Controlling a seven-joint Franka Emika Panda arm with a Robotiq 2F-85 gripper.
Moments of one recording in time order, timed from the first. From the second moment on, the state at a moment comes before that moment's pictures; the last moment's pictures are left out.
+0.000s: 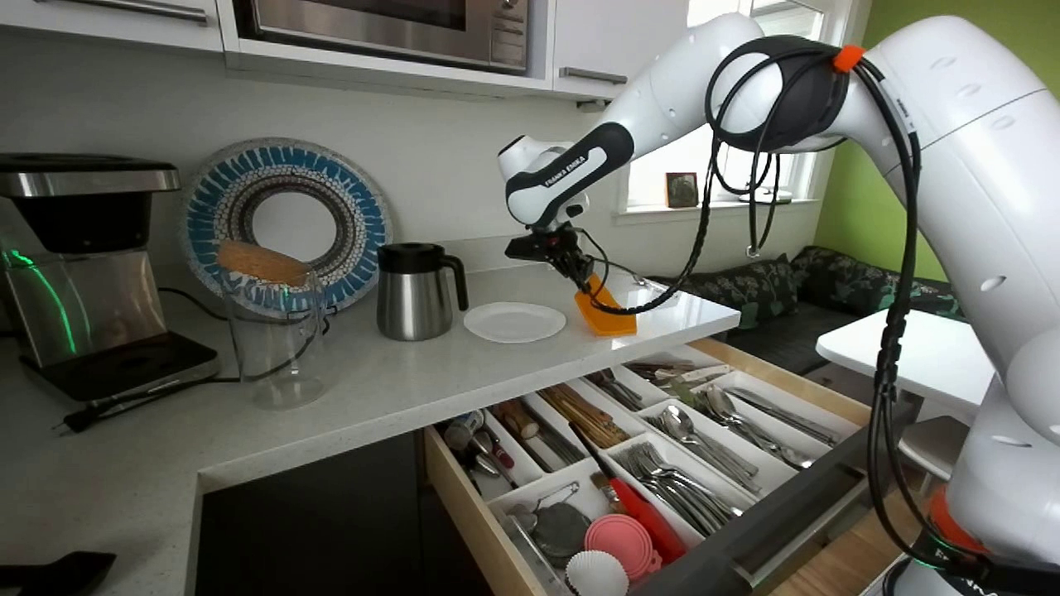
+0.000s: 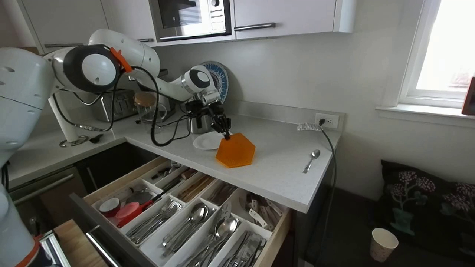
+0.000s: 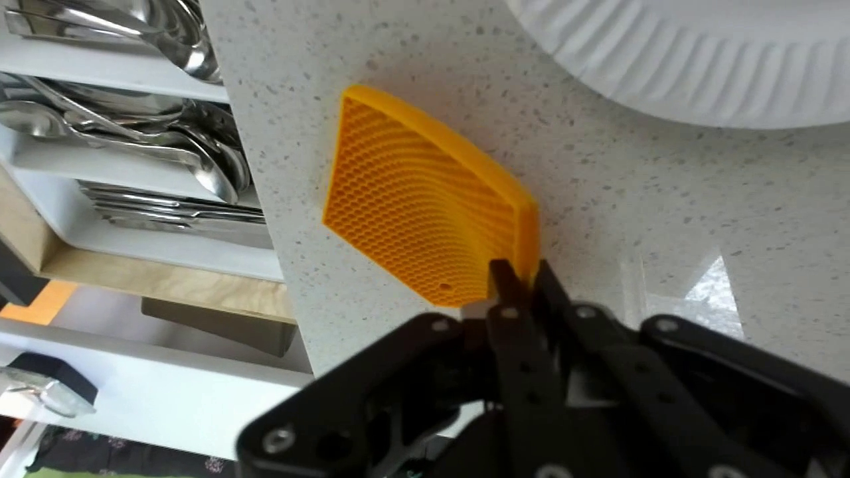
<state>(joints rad) 0.14 0.69 -0.05 -1.32 -0.53 1.83 1.73</state>
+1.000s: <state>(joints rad) 0.16 0.61 -0.09 -1.33 -0.52 1.84 1.53</state>
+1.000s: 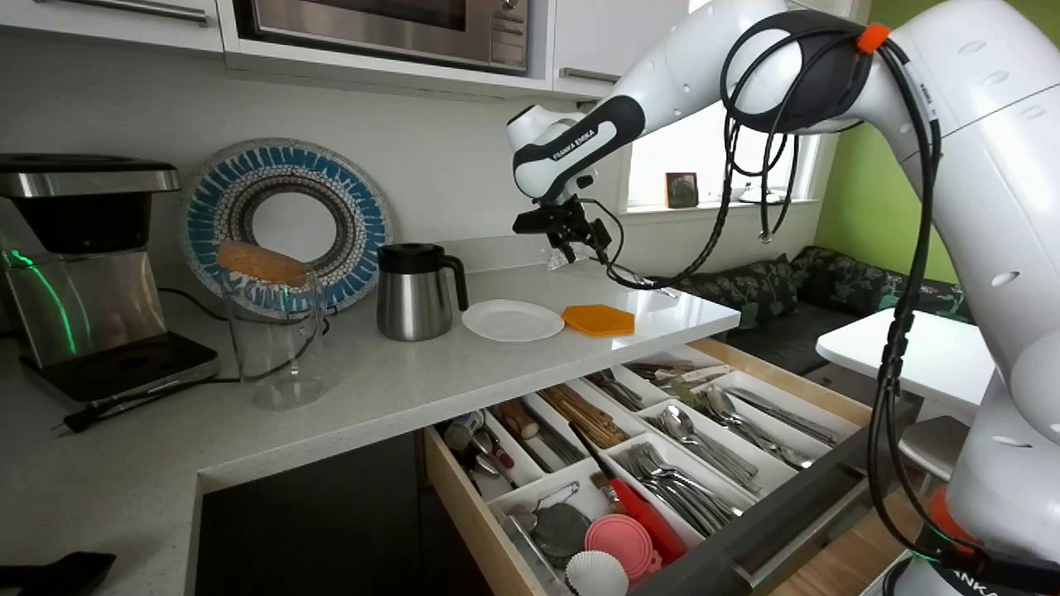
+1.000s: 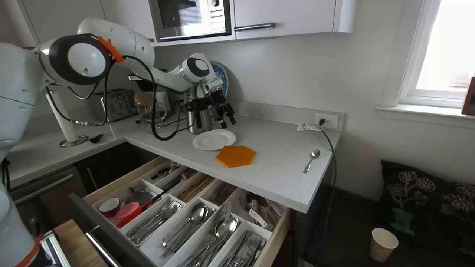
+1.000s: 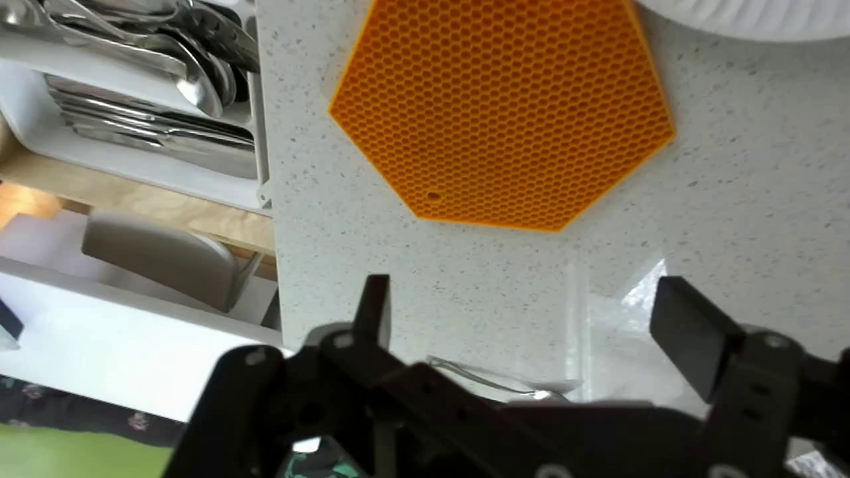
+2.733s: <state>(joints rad) 0.41 0.52 0.10 -1.62 -0.96 1.94 1.17</state>
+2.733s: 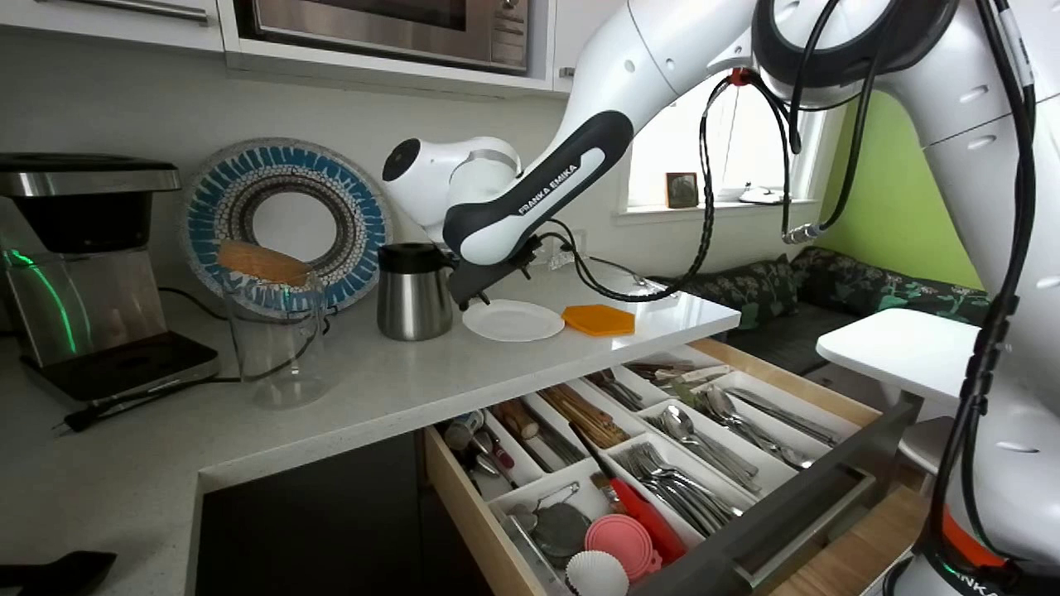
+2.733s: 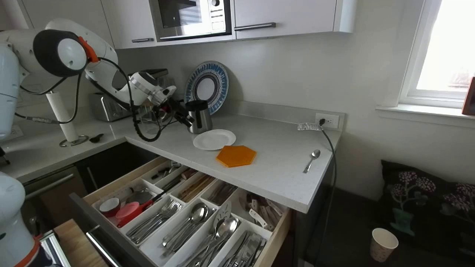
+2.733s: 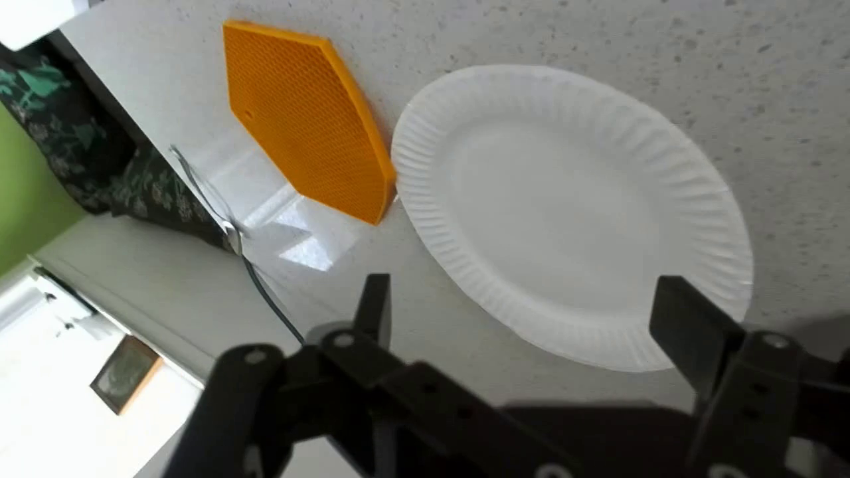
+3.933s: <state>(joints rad) 0.46 0.79 0.10 -1.42 -1.12 1.95 1.01</state>
